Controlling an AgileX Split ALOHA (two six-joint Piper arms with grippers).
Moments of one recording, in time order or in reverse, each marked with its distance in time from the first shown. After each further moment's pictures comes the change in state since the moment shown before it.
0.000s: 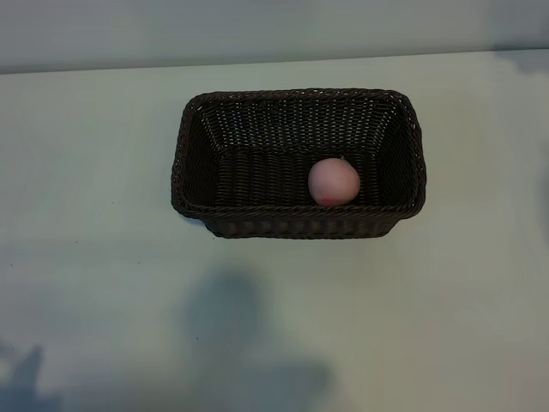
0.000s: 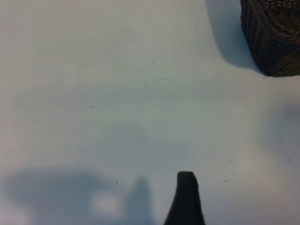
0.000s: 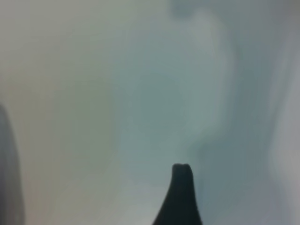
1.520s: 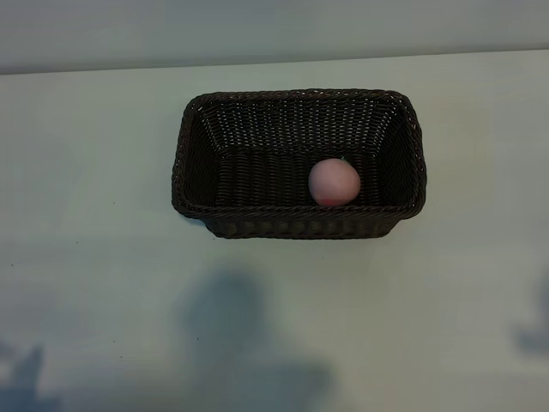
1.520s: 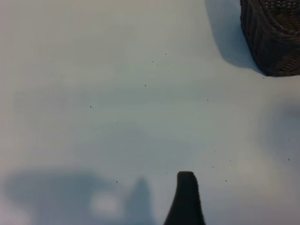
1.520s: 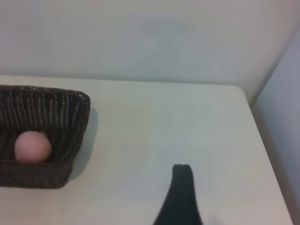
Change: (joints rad) left arm 0.000 0.000 0.000 -0.001 0.001 0.000; right arm 0.165 -1.762 0.947 -0.083 -0.059 0.008
